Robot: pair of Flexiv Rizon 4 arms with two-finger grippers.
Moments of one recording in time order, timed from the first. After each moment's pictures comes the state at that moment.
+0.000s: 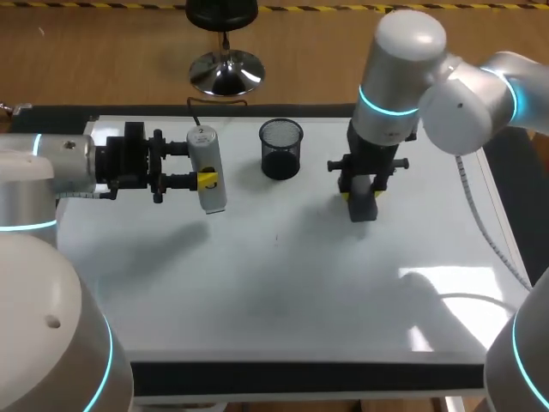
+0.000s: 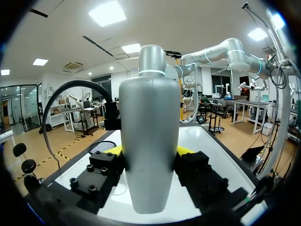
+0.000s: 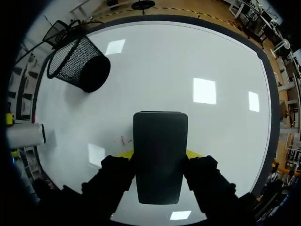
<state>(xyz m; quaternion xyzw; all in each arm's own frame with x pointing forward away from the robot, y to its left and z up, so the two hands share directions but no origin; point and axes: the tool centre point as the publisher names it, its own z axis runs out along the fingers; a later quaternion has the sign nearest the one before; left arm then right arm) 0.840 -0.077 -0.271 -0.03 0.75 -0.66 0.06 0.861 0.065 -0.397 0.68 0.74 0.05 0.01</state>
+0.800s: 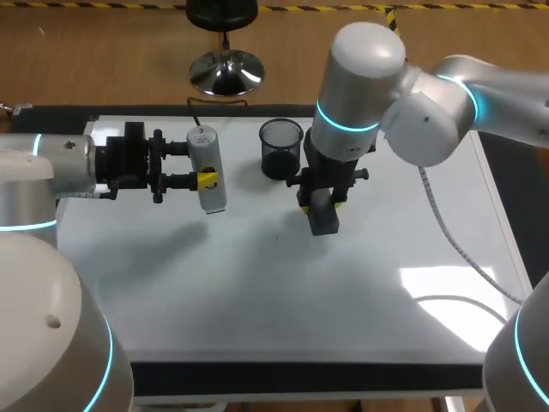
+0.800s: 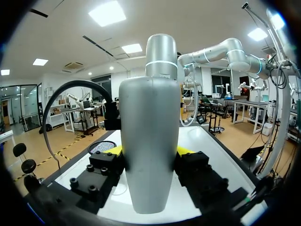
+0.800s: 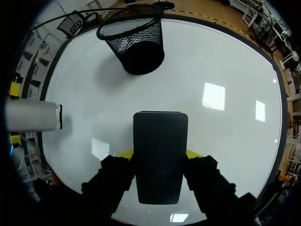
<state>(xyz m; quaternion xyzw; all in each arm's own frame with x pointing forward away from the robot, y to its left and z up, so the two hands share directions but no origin) 0.840 -0.077 -0.271 -0.03 0.75 -0.66 0.06 0.832 0.141 -0.396 0.64 0.76 0.07 0.00</state>
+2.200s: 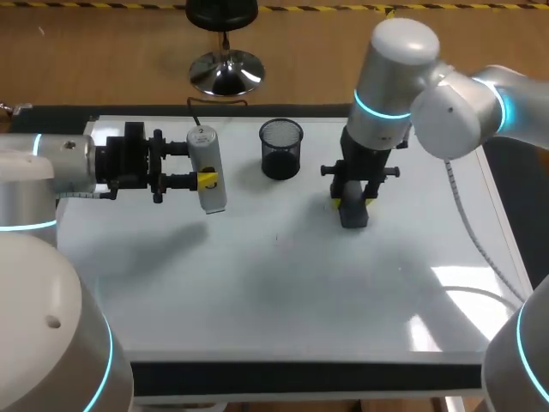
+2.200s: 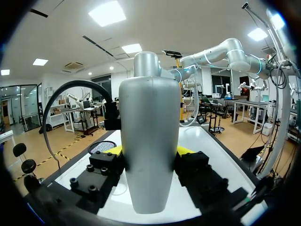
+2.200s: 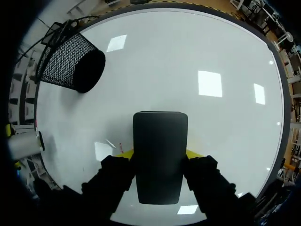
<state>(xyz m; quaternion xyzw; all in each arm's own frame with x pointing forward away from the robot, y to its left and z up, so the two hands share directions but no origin) 0.840 -0.077 -0.271 -0.03 0.75 -0.66 0.06 0.867 0.068 -0.425 0.69 0.72 0.04 -0.03</state>
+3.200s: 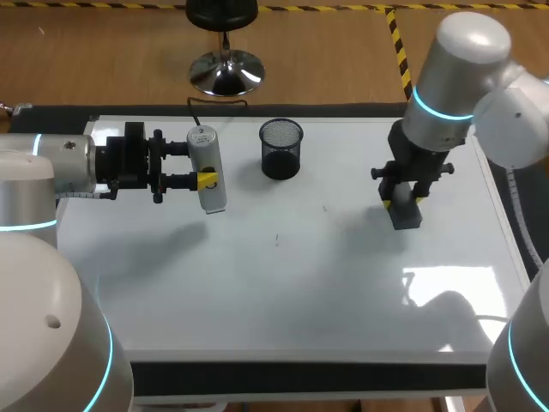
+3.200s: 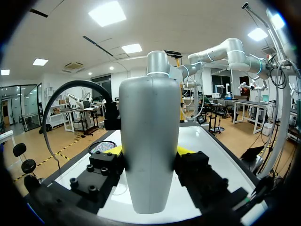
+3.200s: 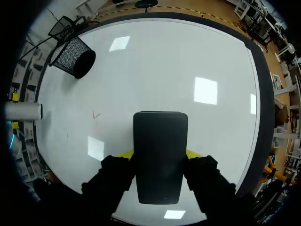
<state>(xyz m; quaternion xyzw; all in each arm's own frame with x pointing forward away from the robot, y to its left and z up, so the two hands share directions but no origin) 0.840 -0.077 -0.271 -0.03 0.75 -0.66 0.06 0.836 -0.020 -0.389 0.66 0.75 0.05 -0.01</state>
